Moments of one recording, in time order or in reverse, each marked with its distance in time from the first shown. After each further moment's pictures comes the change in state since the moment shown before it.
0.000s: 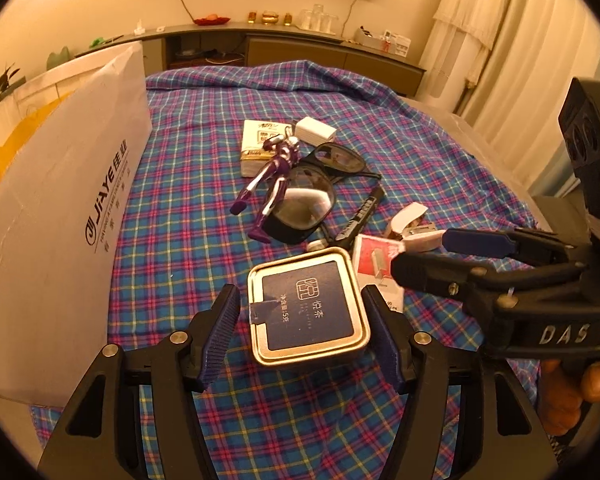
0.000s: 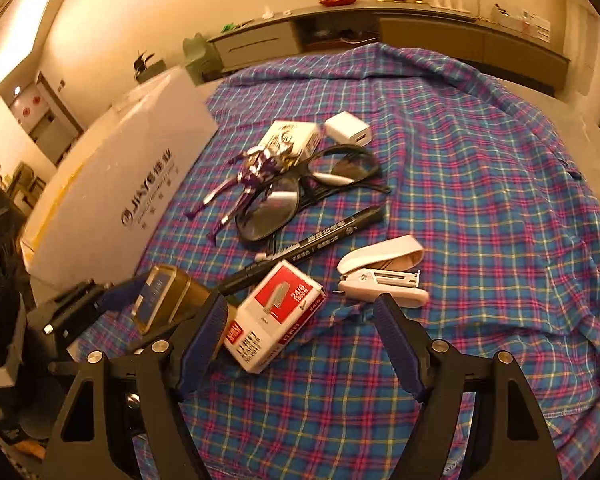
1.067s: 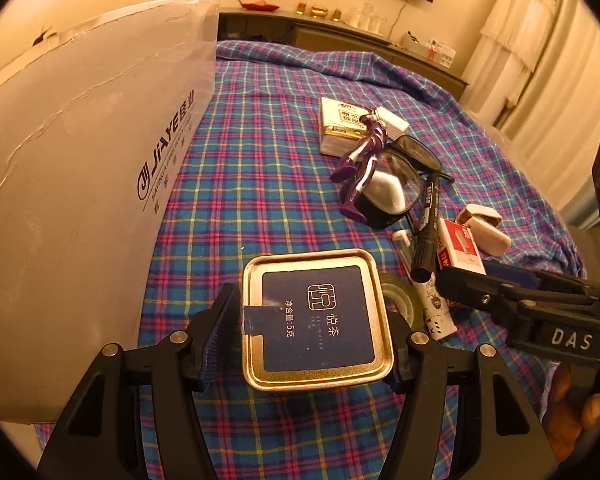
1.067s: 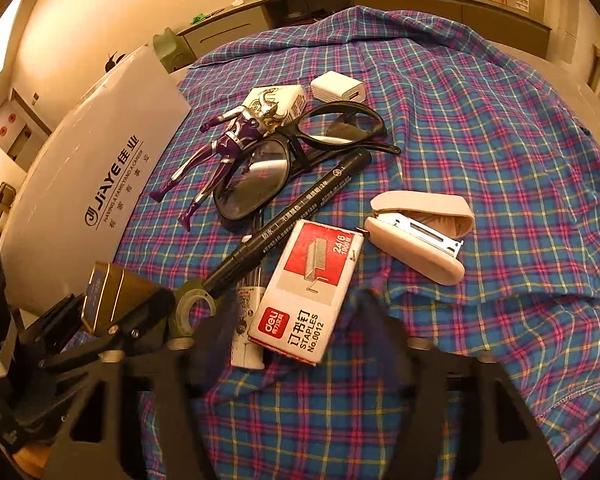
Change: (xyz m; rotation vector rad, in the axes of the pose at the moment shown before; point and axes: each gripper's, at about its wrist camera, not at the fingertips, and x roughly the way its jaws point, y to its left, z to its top) left arm 0.019 0.043 -0.014 -0.119 0.003 0.086; right arm 0.037 0.004 -0.005 0.105 0.036 -0.037
